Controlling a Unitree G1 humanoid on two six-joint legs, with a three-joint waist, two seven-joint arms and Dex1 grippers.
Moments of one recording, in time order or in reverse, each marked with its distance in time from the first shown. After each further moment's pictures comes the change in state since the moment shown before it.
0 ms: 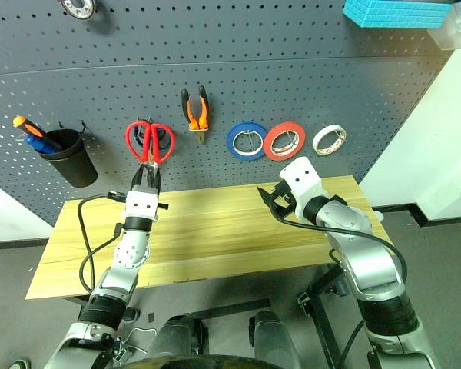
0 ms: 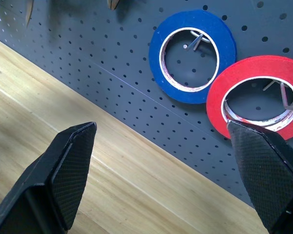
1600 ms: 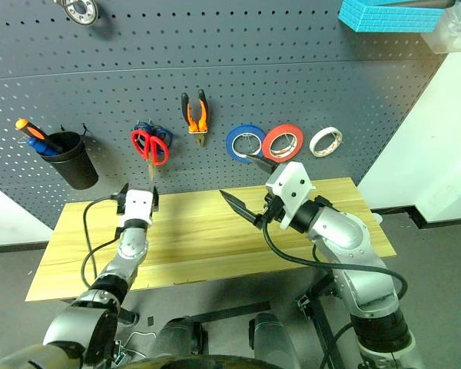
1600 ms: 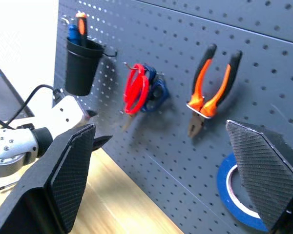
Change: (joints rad) left arm -0.183 0.054 0.074 0.589 -0.135 -0.006 0.047; right arm 0.061 0.077 0.008 -0.129 0.157 -0.317 0.196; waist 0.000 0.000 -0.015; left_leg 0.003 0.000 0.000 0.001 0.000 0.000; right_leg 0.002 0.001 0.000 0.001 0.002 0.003
